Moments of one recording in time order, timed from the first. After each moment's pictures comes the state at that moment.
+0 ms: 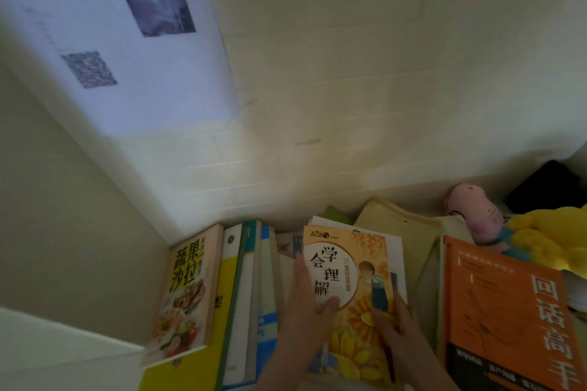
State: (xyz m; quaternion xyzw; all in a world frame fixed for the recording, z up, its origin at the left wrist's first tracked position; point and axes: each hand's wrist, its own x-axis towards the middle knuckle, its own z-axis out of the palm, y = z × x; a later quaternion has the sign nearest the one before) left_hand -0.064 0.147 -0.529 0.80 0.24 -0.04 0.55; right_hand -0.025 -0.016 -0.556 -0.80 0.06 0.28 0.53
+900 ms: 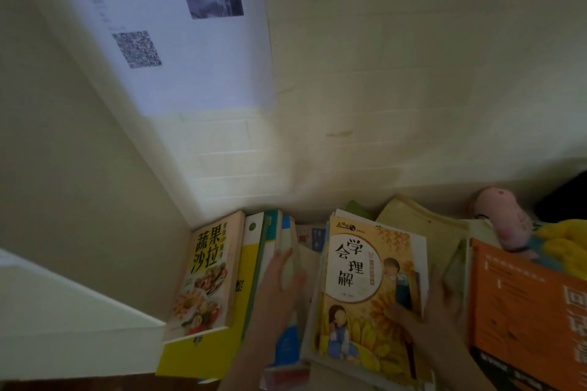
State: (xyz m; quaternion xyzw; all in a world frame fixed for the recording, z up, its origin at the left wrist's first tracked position) left_hand -0.088 0.207 -0.540 0.77 0.30 0.04 0.56; right_hand -0.017 -0.015 -0.534 -0.87 0.01 0.21 0.44
